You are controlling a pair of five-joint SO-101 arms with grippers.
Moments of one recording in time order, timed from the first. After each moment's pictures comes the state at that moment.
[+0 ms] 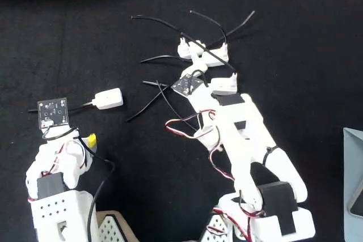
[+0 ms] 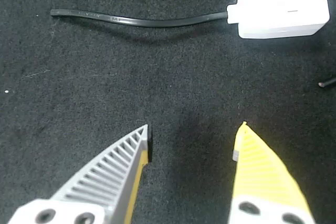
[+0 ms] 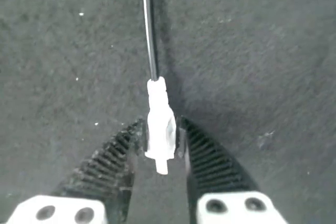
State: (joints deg) left arm -22.3 -85.3 87.4 57.1 -8.9; right arm -11.4 -12.4 47.4 61.8 33.3
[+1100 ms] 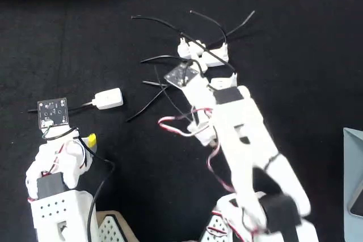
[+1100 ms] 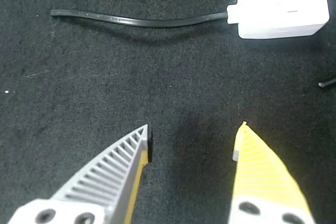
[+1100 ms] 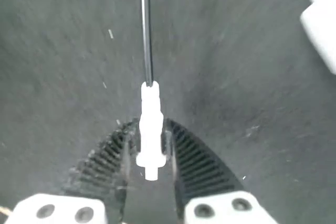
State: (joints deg) left arm -22.3 -85.3 87.3 57.1 -8.9; right arm -17.1 -21.7 40.1 71.4 26.3
